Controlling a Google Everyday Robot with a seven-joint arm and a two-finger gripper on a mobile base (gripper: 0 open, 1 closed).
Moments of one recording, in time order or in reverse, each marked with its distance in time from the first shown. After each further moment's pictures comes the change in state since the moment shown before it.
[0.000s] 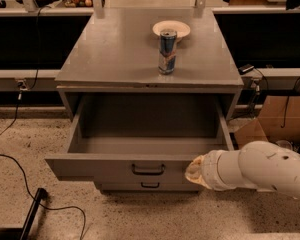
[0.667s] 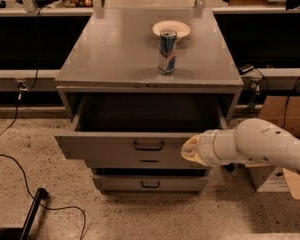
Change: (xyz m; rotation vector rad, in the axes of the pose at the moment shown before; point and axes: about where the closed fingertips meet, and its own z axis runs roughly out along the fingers) arm -0.013 -0.061 0.018 0.043 -0.067 -0.085
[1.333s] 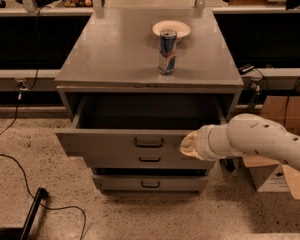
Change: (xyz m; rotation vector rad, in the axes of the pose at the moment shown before) arm 0.008 -0.015 0.013 0.003 0.038 -0.018
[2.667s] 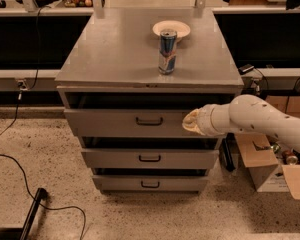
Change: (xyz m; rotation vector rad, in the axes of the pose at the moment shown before) arm 0.021 -0.092 0.032 0.112 -0.059 -0.023
